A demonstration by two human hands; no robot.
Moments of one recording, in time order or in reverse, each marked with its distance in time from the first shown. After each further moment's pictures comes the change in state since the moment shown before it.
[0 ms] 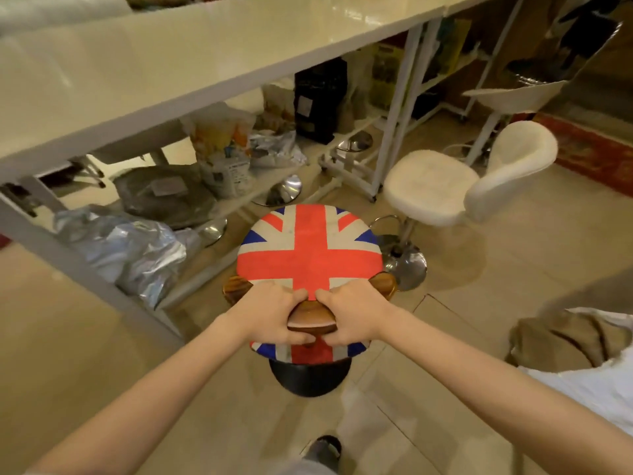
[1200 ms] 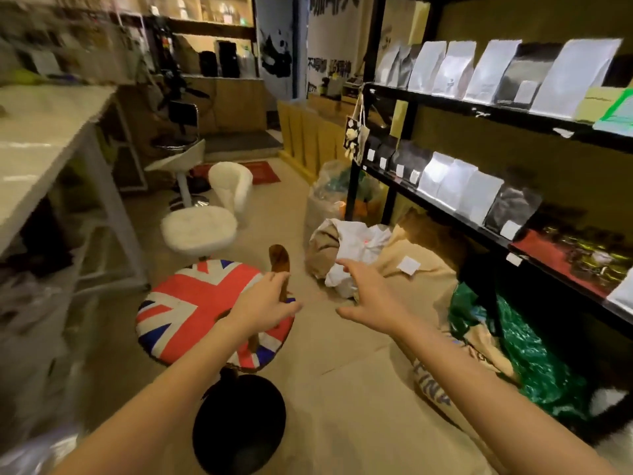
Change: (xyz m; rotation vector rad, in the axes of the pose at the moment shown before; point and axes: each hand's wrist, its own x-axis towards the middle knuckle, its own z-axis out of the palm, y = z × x) left_hand -0.084 -0.023 -0.105 -0.245 -0.151 0.668; right_hand -0.019 -0.317 -0.064 0.178 0.659 1.531
